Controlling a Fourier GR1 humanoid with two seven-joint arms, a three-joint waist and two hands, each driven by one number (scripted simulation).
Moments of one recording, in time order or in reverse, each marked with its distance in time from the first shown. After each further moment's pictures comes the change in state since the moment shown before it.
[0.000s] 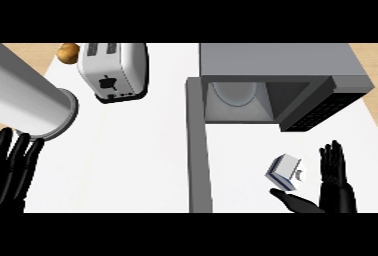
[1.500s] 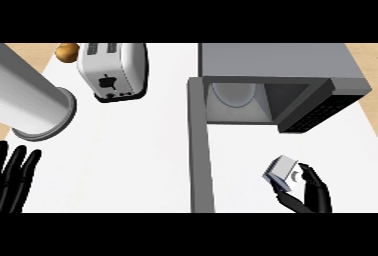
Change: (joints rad) left arm 0.081 0.000 -0.035 -0.044 -0.011 -0.004 -0.027; right arm -0.343 -0.103 -0.140 0.917 0.001 0.128 -0.584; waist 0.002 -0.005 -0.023
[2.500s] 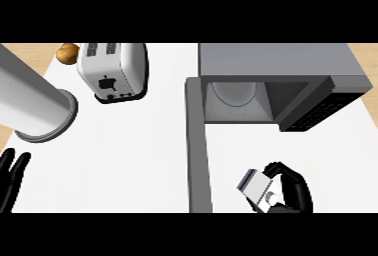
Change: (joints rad) left arm 0.021 0.007 0.080 0.010 0.067 -0.028 0.003; right arm 0.137 0.074 0.240 -0.417 0.030 0.124 0.124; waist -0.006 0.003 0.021
